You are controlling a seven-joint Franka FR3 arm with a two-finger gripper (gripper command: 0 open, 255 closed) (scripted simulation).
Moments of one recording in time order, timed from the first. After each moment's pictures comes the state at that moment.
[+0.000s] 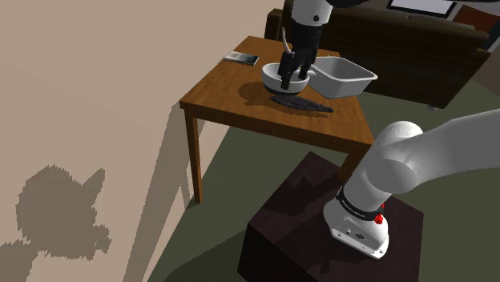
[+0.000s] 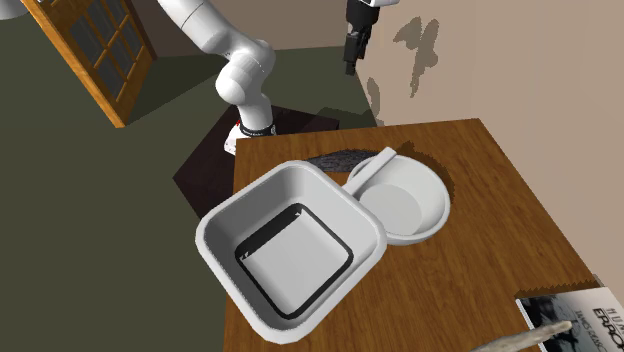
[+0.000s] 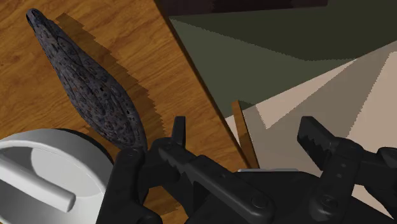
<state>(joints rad) -0.01 -0.75 0.07 -2.40 -0.02 1.65 0.11</state>
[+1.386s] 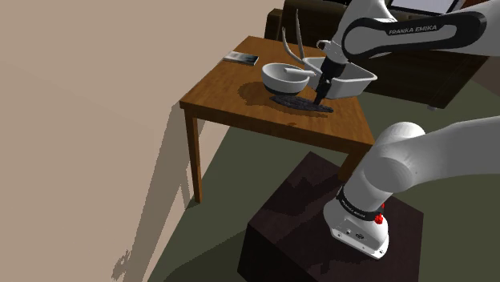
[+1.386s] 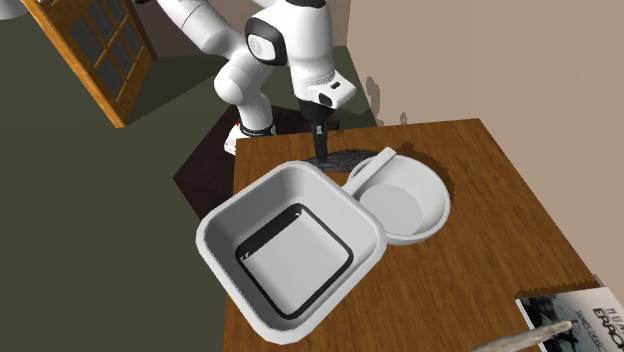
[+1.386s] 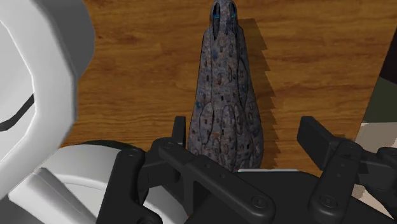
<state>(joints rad) -0.07 -0.81 -0.48 -2.69 -0.37 2.06 -0.65</state>
